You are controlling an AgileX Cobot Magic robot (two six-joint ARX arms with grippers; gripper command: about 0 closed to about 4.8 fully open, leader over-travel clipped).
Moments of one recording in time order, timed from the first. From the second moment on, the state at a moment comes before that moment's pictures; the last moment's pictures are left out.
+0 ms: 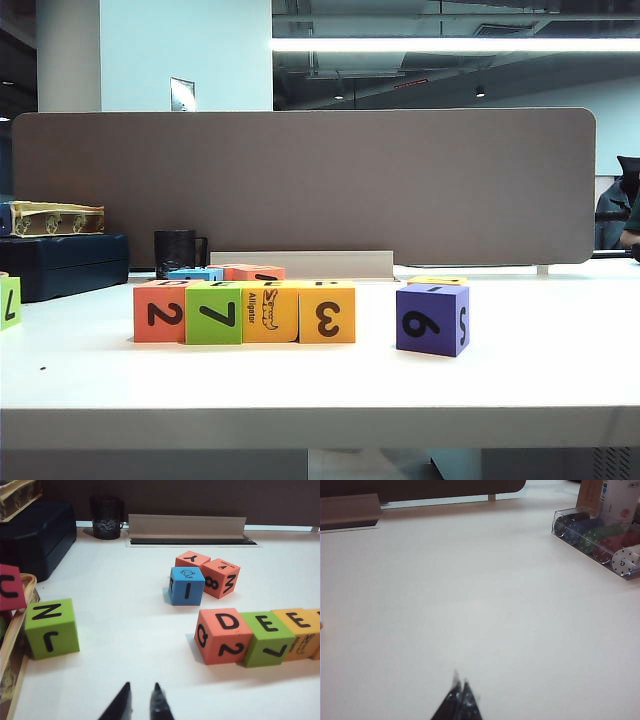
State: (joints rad) left arm -0.02 0.08 0.03 -0.05 0.17 -0.02; right arm 0.04 0.01 0.00 -0.17 0.16 0.08
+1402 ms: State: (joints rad) left arm -0.10 0.00 0.02 -0.22 0.00 0.04; right arm 0.04 0.01 0.00 -0.17 0.16 0.08
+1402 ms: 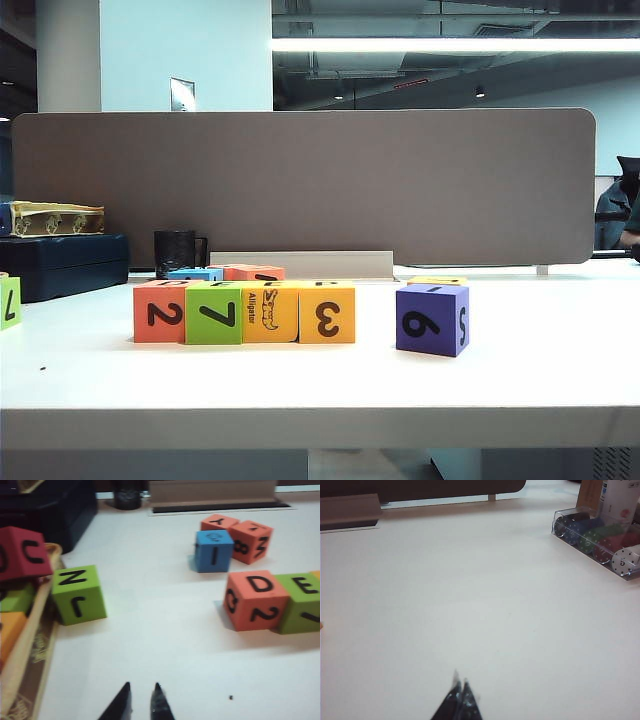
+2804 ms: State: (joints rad) left arm -0.03 0.00 0.02 -0.22 -0.01 -0.01; right arm 0.04 0.01 0.00 -0.17 0.16 0.08
